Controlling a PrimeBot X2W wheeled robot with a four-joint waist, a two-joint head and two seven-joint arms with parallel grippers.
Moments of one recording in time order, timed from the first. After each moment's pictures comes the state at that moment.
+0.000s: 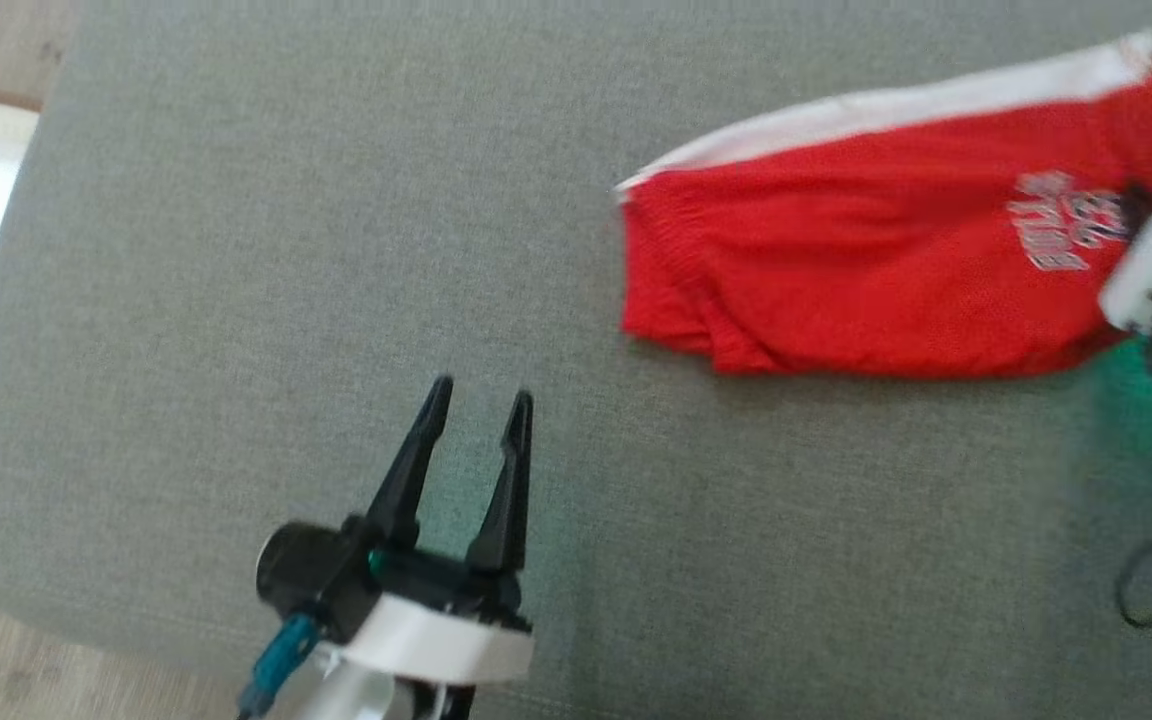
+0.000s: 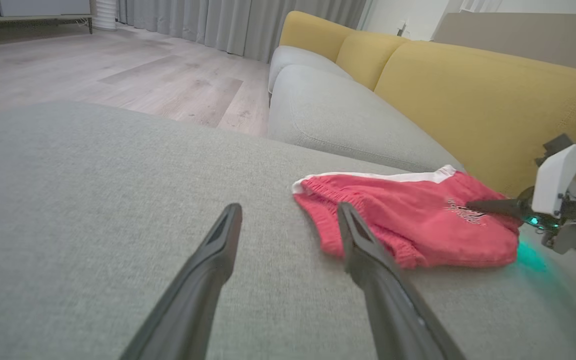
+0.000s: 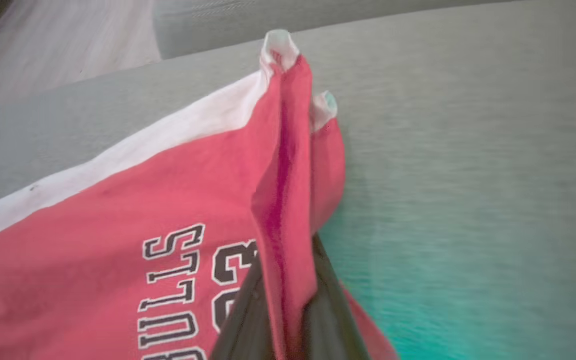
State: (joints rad) left arm -0.15 0.18 -0.61 0.01 -0.51 0.13 -0.25; right arm -0.61 -0.17 -0.28 0.47 0.17 0.13 0.57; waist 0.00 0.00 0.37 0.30
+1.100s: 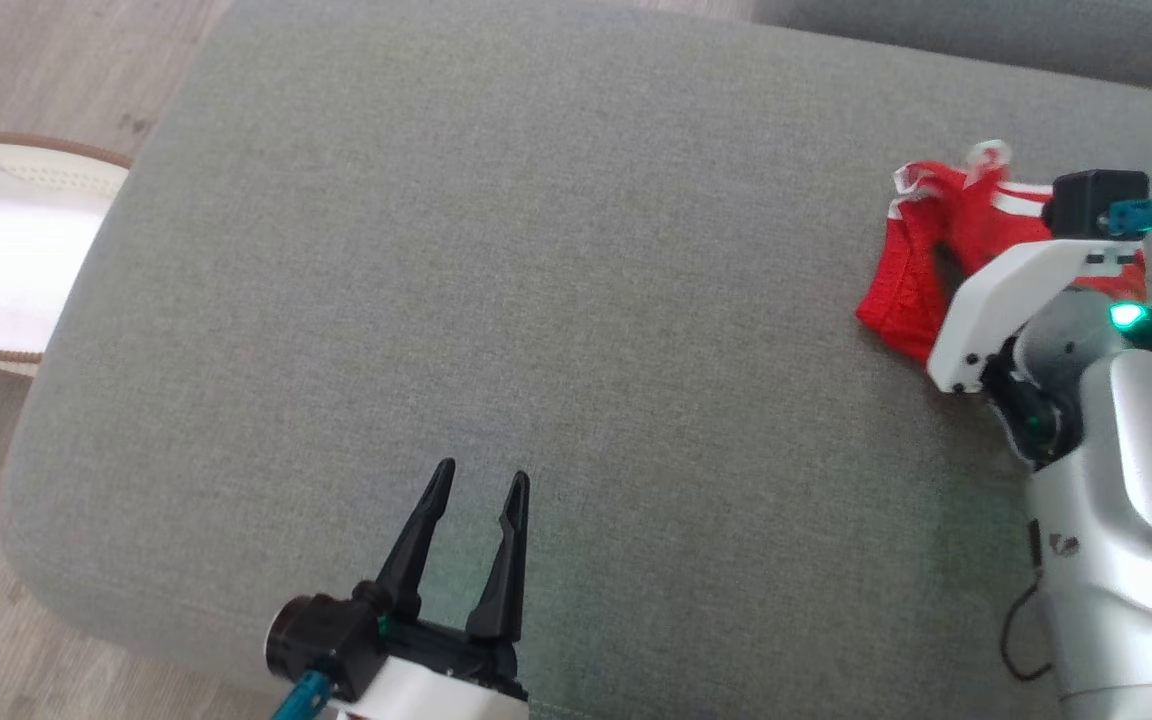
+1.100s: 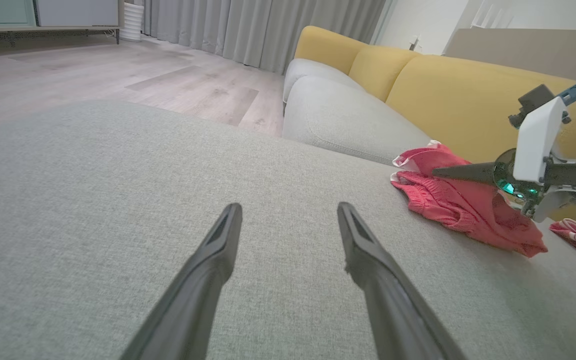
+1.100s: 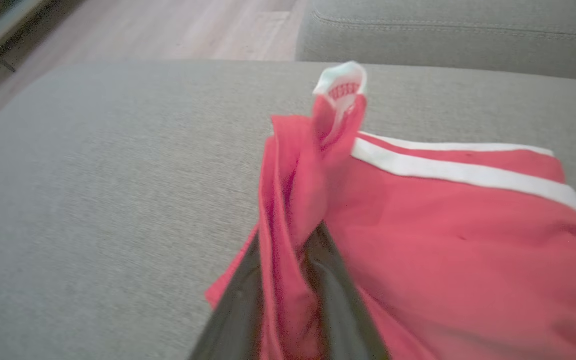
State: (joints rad) left arm 0.00 0.06 -0.45 0.12 -0.35 -0.04 -0.25; right arm -0.54 -0.07 -0.08 0.47 0.14 0.13 0.53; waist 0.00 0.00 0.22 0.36
